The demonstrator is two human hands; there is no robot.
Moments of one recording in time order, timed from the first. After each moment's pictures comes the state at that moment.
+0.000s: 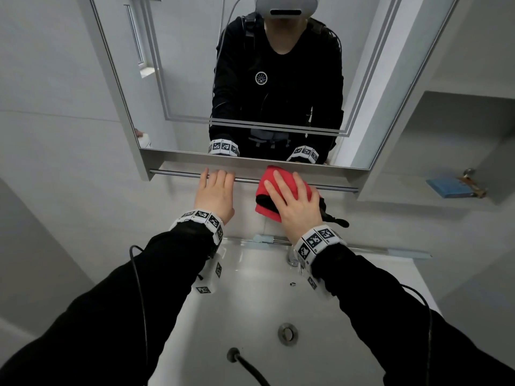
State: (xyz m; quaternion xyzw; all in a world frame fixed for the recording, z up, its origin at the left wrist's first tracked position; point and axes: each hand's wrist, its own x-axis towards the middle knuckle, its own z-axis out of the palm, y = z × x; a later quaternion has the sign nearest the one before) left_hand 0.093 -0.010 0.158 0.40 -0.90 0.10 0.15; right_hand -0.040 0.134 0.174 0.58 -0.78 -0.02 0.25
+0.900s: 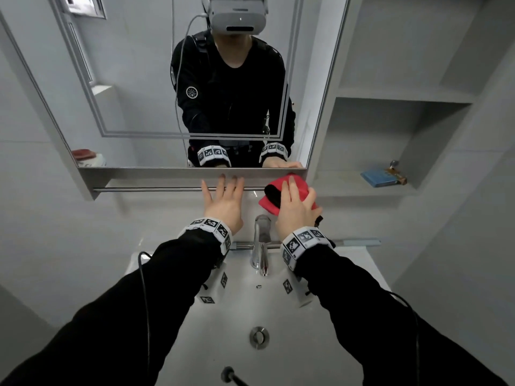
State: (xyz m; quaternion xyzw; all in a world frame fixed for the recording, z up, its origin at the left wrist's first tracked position) left_hand 0.006 0.063 0.168 0.35 -0.92 0.08 0.12; right_hand -0.082 0.187 0.189 0.36 -0.92 0.13 0.12
